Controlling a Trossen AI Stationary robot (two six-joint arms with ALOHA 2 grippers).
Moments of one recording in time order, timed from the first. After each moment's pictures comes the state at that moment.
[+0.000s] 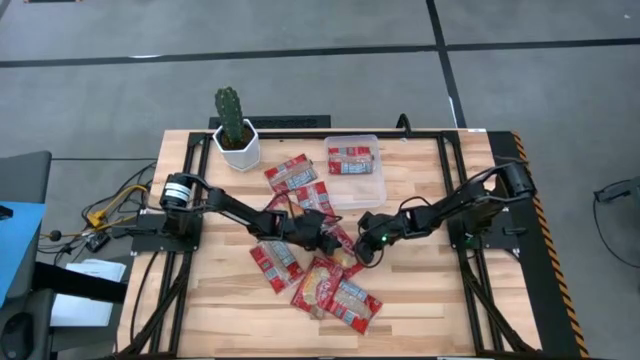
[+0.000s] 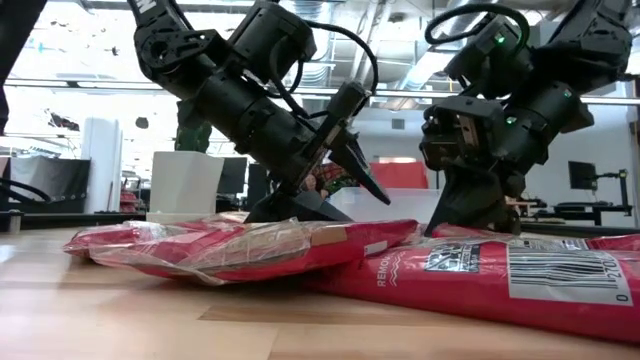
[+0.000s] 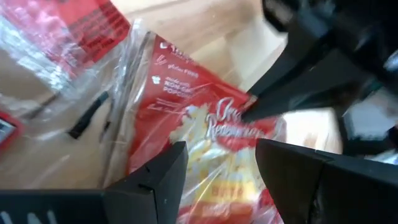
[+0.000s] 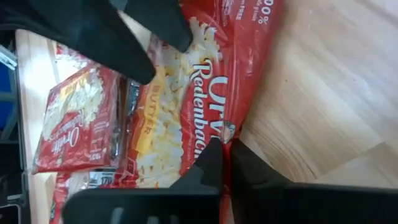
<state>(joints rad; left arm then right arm) -0.09 1.96 0.93 0.48 -0.09 -1.18 0.13 1.63 0.52 0.36 -0.07 0.91</state>
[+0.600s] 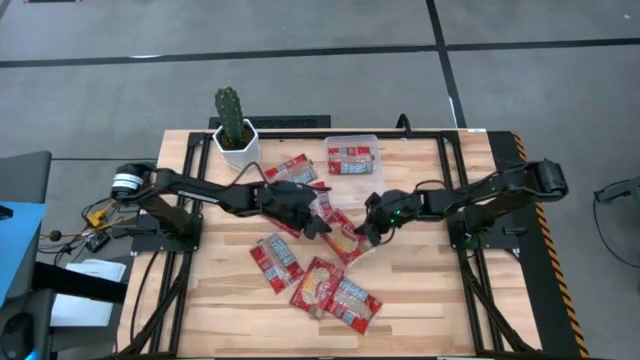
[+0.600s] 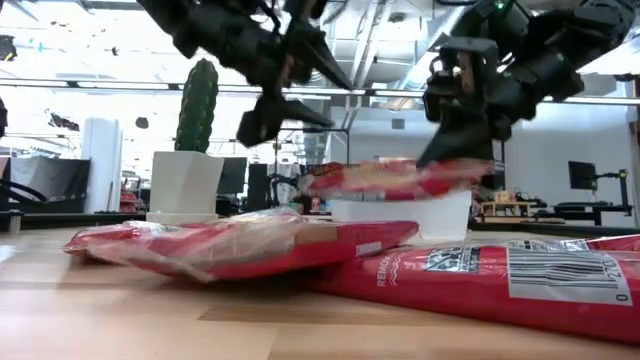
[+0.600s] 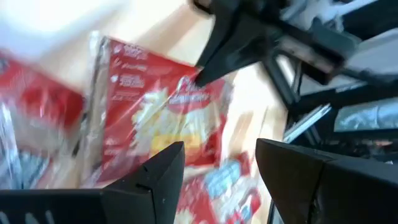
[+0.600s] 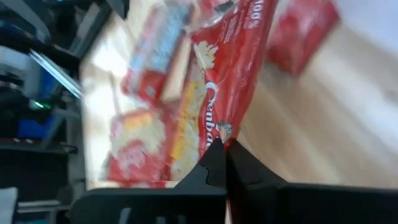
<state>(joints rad) 0.01 1.57 0.93 0.21 0.12 -0.96 -0.01 1.34 0.52 0.24 -0.16 0.82</state>
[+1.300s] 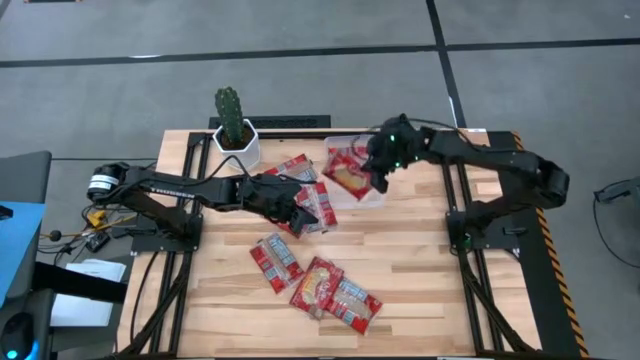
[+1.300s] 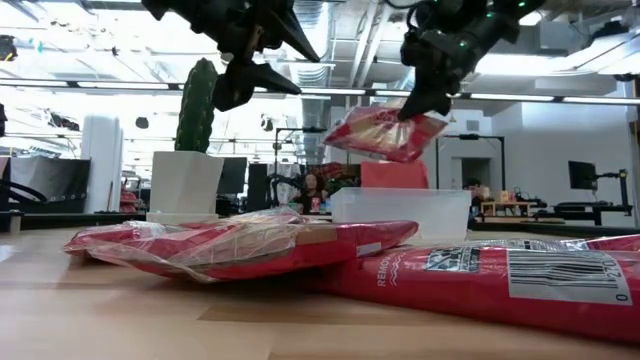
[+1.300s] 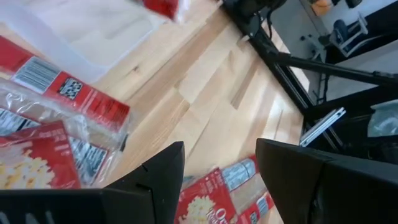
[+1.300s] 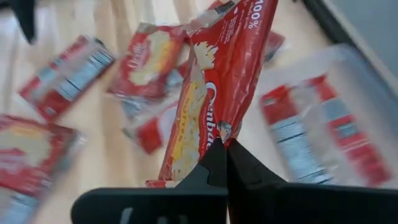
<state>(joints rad) 0.01 1.37 0.93 -0.02 0.01 -0.86 -0.48 1.33 1.05 -0.50 -0.23 -0.07</state>
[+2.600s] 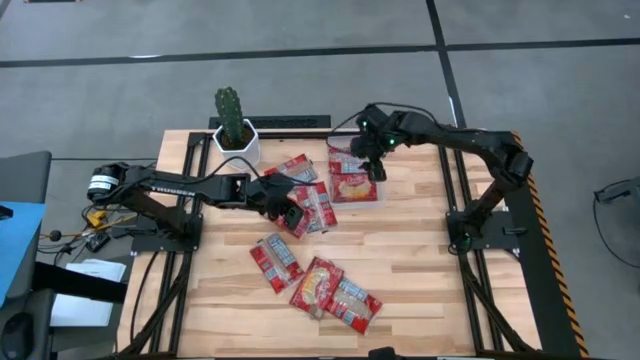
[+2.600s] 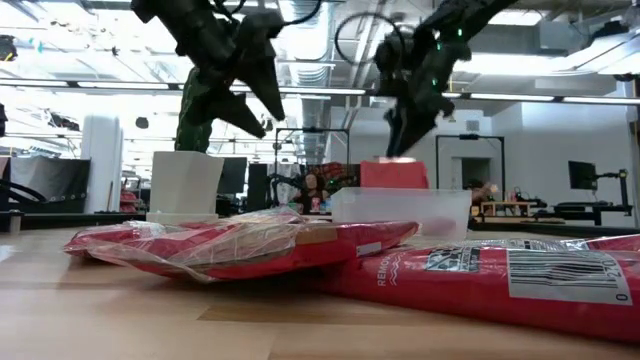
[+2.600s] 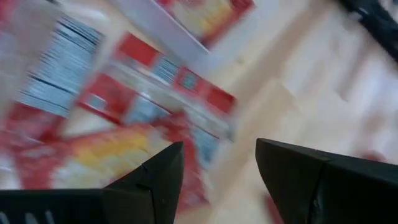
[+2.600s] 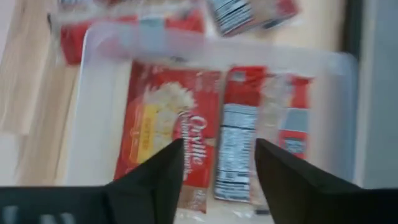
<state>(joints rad) 0.05 1.37 0.92 -0.27 -0.19 -0.71 -0.56 1.64 1.34 -0.77 -0.17 -0.66</state>
